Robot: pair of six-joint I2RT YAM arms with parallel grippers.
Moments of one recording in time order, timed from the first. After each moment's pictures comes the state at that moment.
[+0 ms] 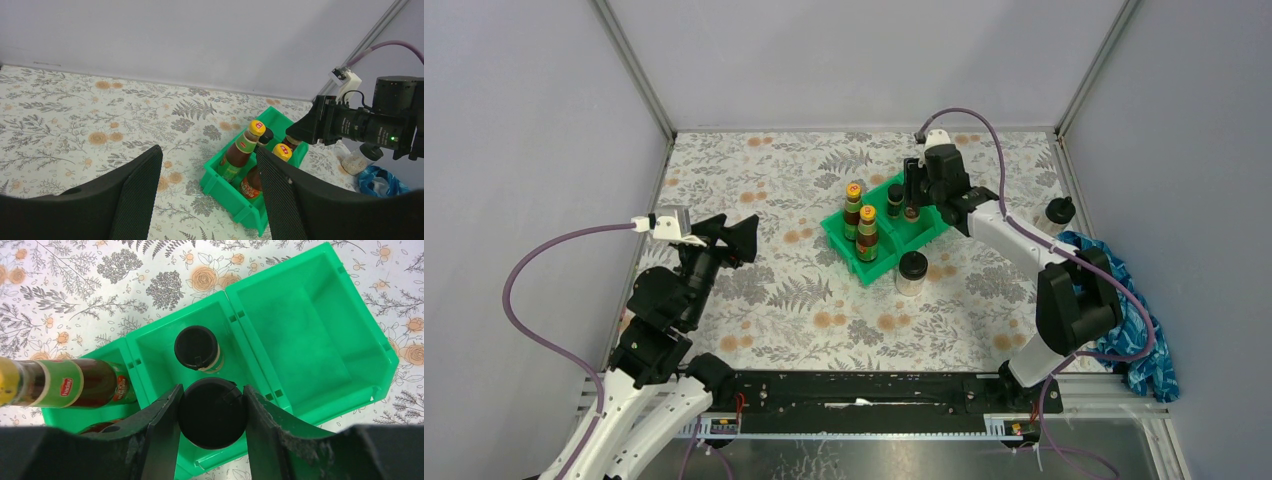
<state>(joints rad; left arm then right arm) -0.52 0.43 0.71 -0.17 -0.29 -0.29 0.45 1.62 1.20 -0.16 0.11 0.21</state>
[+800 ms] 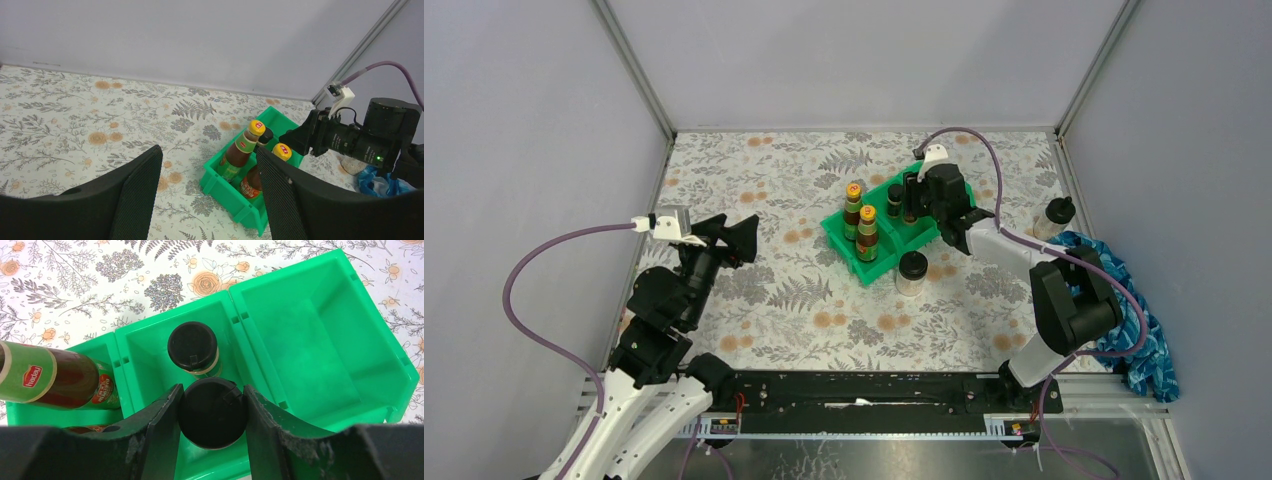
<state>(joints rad) -0.52 0.43 0.71 -0.17 -0.29 -0.29 0.45 1.62 1.00 0.15 0.08 0.14</state>
